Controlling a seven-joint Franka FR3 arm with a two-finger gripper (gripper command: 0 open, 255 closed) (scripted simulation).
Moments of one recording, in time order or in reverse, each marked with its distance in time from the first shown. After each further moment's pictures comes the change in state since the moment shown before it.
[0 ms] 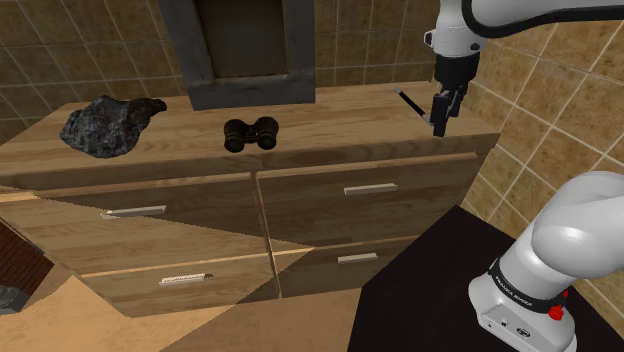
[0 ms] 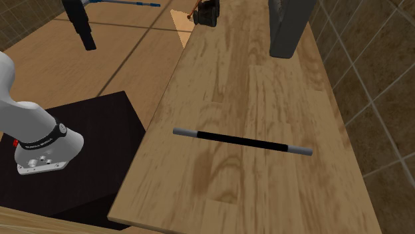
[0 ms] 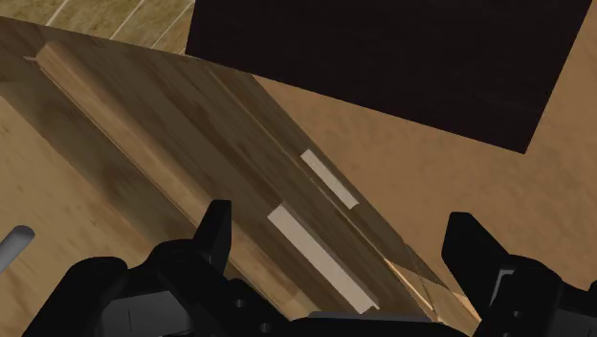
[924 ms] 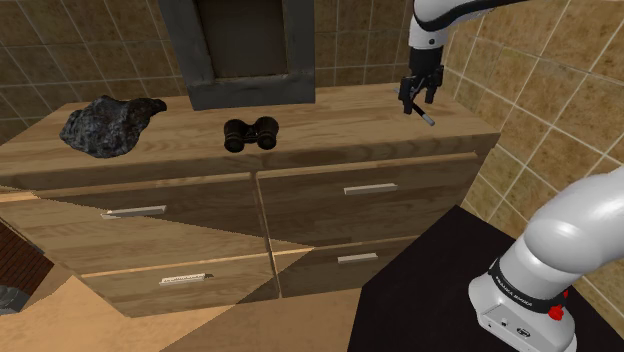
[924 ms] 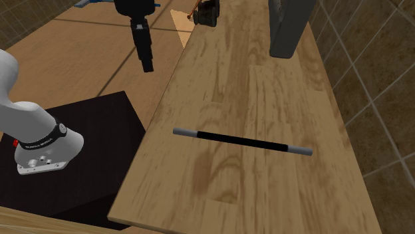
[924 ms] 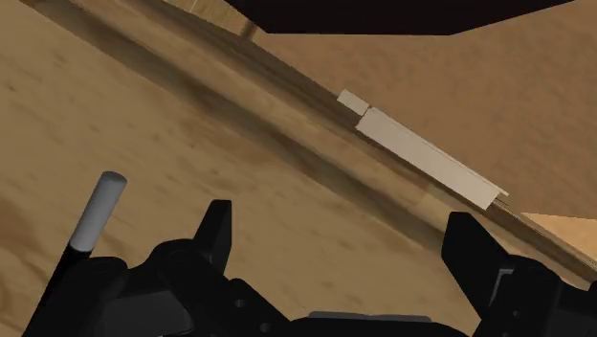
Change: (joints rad) arm -0.121 0.410 -0.120 0.240 -0.003 0.195 0.063
